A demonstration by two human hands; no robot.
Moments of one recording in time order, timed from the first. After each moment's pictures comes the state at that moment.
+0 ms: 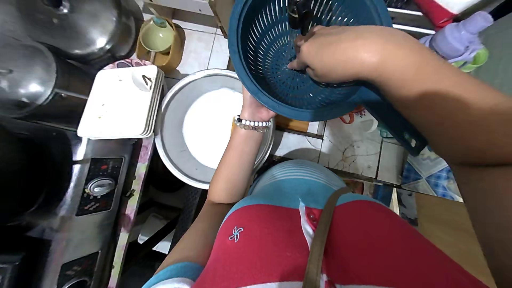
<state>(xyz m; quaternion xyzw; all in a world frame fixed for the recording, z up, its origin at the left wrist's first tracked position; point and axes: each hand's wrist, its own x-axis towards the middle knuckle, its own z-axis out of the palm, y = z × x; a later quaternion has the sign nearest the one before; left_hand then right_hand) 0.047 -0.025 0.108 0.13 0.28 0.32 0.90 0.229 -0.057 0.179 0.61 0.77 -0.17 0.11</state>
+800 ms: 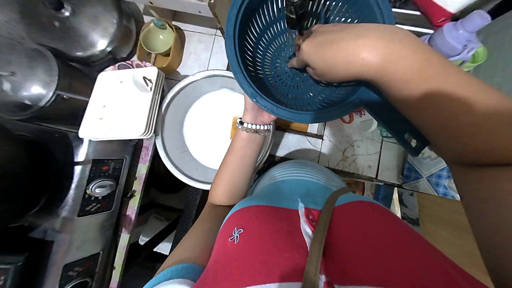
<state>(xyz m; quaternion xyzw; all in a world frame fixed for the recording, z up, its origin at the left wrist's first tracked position) 0.044 -0.031 0.101 0.11 0.28 0.30 0.90 0.207 -0.059 0.201 0.65 0.72 -0.19 0.14</state>
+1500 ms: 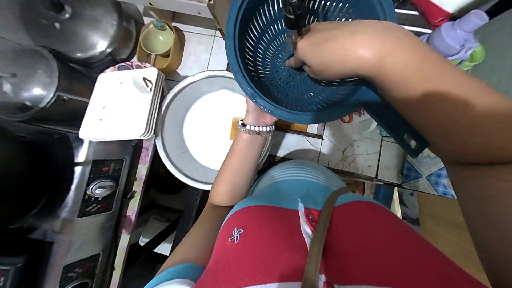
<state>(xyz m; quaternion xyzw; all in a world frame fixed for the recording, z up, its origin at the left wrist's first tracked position) 0.045 -0.037 0.101 0.12 0.31 0.31 0.89 0.265 -0.051 0.137 0.54 0.84 -0.08 0.02</state>
